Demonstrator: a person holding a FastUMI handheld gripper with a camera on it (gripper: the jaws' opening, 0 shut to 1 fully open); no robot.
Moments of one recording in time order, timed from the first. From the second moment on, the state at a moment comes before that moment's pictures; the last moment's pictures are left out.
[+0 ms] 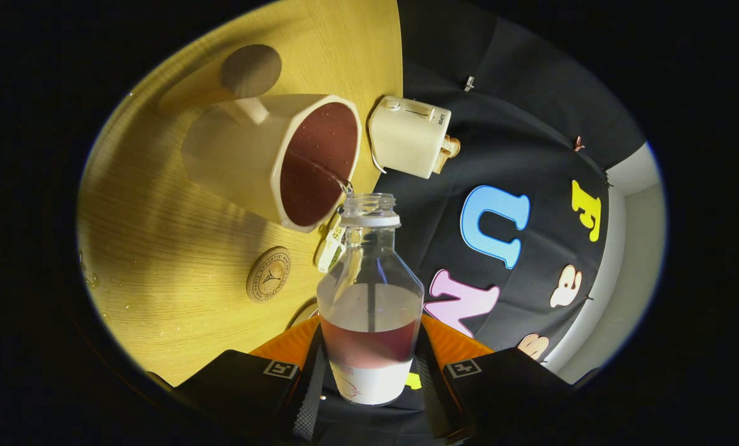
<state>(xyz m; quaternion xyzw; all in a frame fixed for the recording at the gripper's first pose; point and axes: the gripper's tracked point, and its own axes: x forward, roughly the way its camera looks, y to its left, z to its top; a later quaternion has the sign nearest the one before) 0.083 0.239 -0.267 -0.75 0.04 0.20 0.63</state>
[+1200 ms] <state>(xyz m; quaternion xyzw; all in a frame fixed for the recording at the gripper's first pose) 0.081 0.248 -0.256 -0.79 -0.02 0.21 0.57</state>
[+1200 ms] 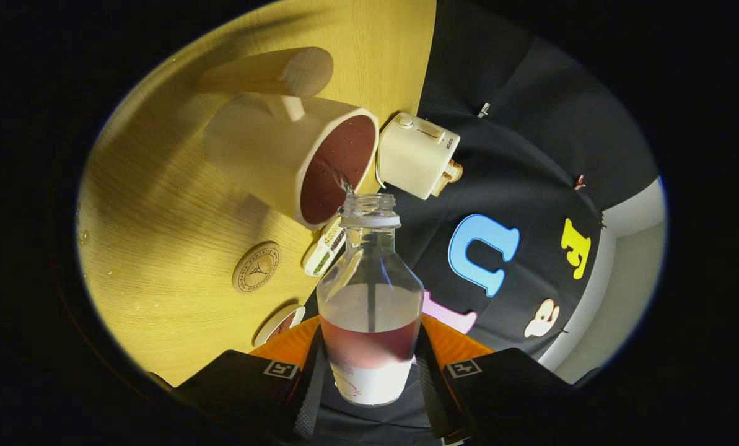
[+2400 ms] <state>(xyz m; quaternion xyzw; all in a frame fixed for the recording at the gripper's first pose) 0.082 0.273 -0.230 -0.85 -0.11 0.21 0.48</state>
